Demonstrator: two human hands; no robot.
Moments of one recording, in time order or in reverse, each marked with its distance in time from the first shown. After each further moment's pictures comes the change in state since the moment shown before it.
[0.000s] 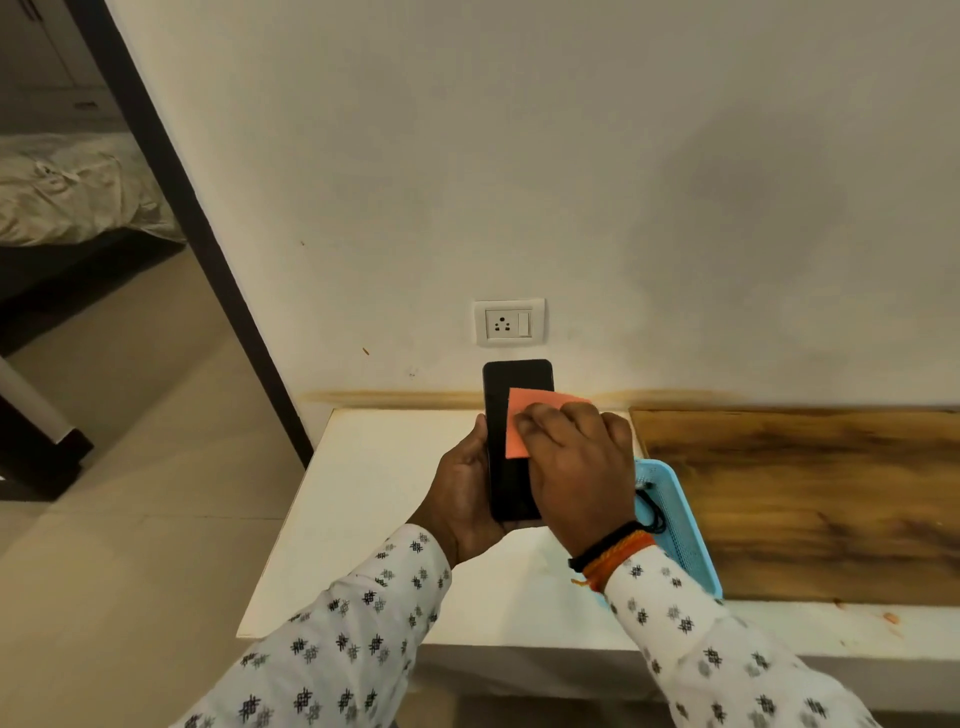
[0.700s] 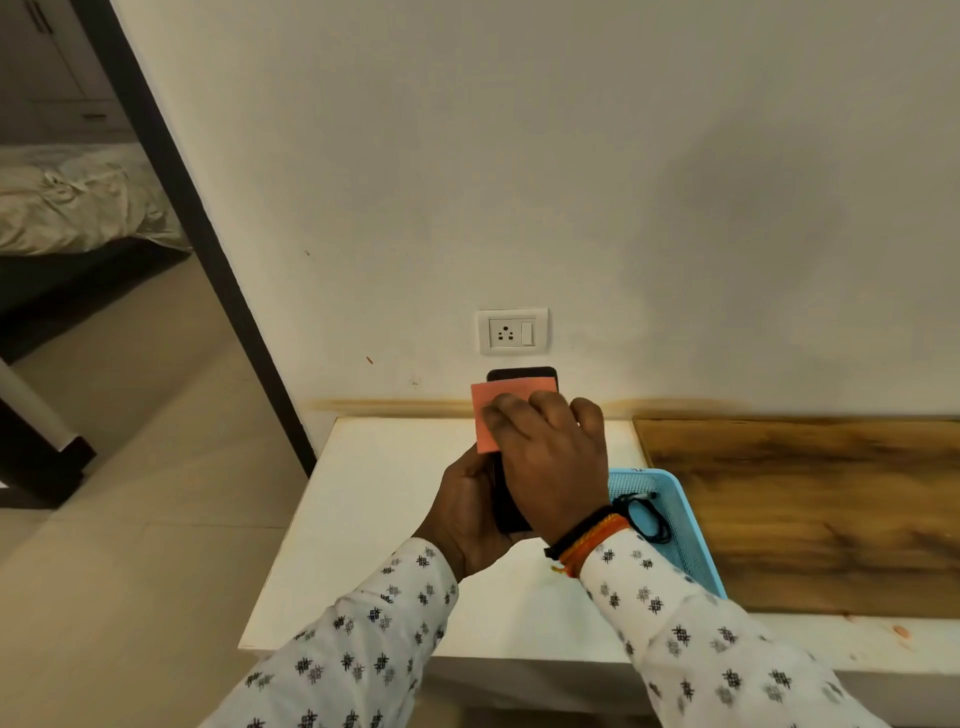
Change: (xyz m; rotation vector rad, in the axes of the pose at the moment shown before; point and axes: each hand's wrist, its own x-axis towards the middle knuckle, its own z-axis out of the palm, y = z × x) left_hand -0.006 -0.003 0.005 -0.102 -0.036 0.060; right_hand 0.031 -0.020 0.003 -0.061 0.050 -0.090
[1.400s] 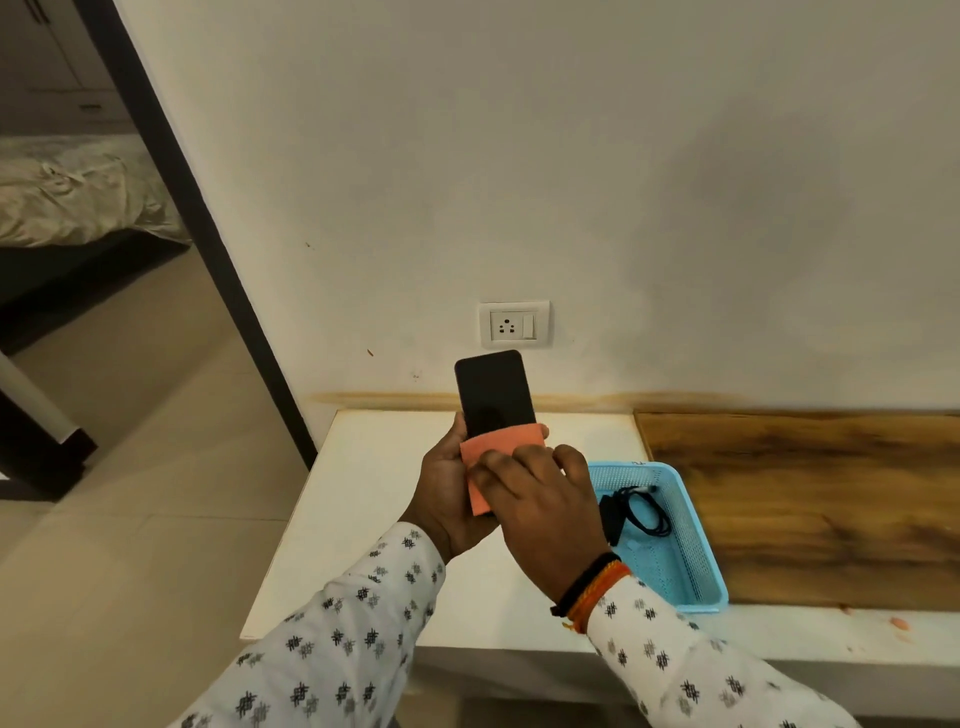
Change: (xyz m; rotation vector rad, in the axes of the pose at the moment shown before) left_hand 0.003 0.017 -0.019 0.035 0.010 0.033; right_hand -0.052 -0.017 0.001 0.096 -0.131 -0.135
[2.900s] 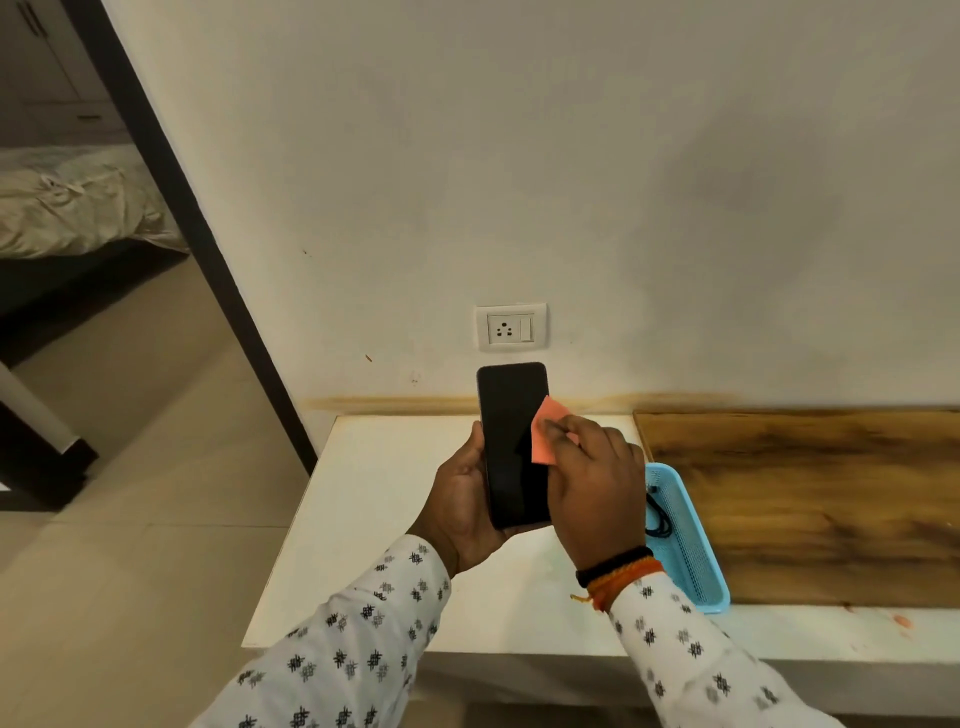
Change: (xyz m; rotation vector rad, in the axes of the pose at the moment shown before) left_hand -0.003 -0.014 0.011 0.041 -0.061 -0.019; right_hand 0.003 0.031 -0.006 0.116 0.120 0.478
